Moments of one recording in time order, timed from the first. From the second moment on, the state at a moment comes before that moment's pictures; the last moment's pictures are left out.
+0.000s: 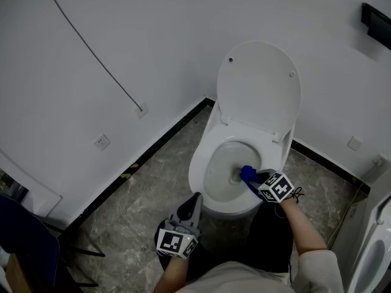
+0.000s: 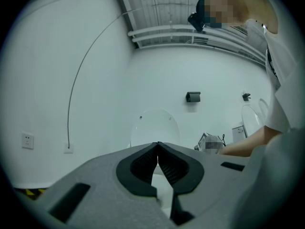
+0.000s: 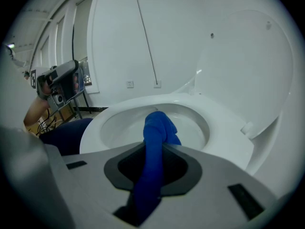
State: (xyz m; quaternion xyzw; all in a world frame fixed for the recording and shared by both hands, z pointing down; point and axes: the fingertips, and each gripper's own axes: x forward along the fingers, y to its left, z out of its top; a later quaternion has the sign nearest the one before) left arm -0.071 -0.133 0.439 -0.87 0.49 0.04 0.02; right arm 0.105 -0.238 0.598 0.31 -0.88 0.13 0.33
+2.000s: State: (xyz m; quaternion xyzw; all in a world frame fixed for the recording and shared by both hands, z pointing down) left arm -0.075 -0.128 0.439 -0.87 0.49 0.04 0.02; right arm 0.143 -0.293 0.599 0.35 -0.86 0.13 0.34
